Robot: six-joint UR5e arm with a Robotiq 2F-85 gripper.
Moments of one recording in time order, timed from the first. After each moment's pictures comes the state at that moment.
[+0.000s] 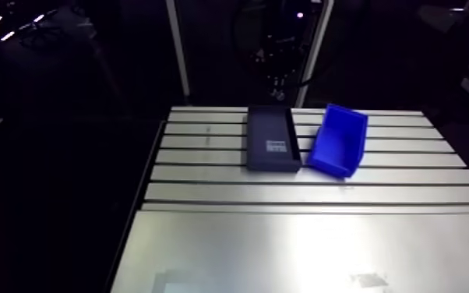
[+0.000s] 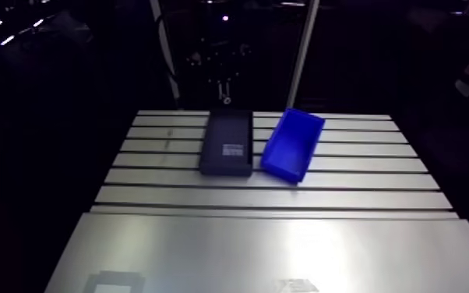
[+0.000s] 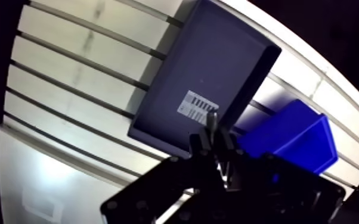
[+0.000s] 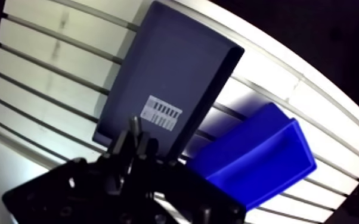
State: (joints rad) arm -0.01 -1.20 1.57 -1.90 -1.60 -2.06
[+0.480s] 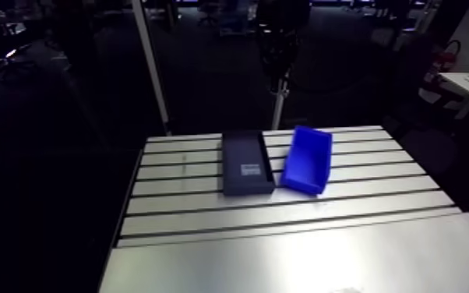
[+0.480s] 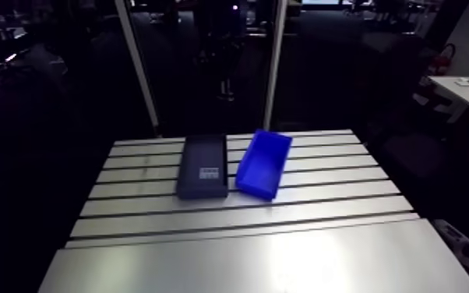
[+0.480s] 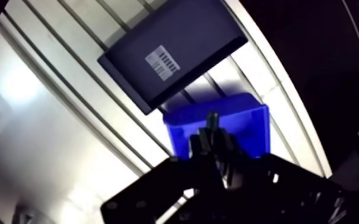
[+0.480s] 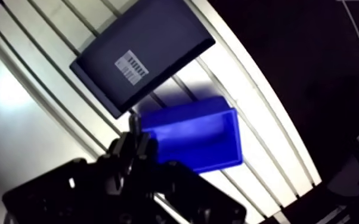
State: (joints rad) arm -0.13 -1.30 1.53 -1.78 -1.60 -2.60
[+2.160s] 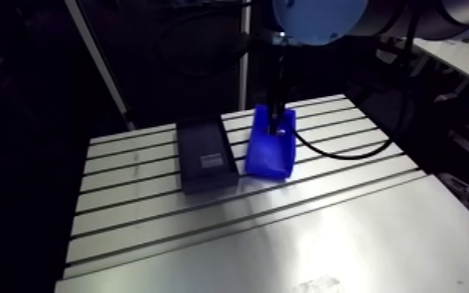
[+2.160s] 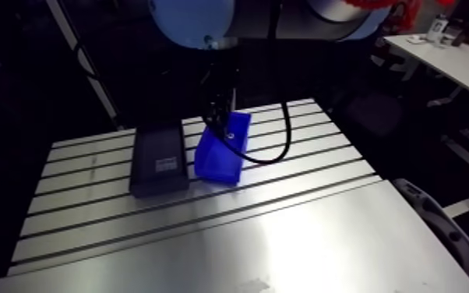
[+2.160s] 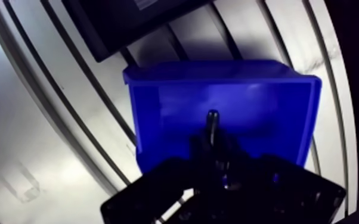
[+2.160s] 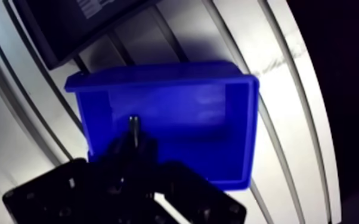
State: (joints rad) arm -0.30 -1.19 1.78 -2.07 -1.60 -2.92
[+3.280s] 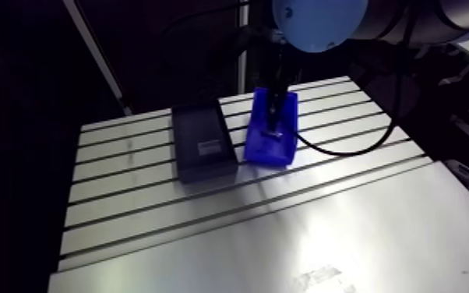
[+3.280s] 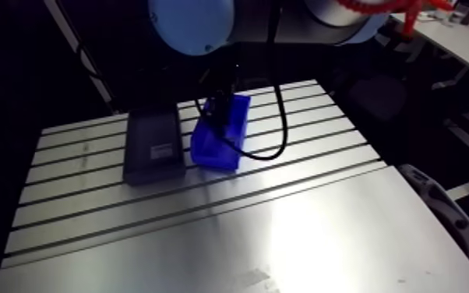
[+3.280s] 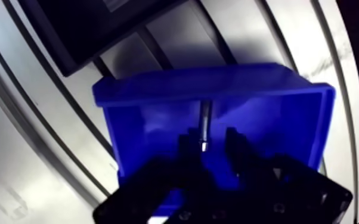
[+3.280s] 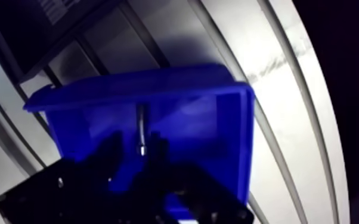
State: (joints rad) arm -0.31 -1.13 1.79 -2.15 -1.61 -2.89
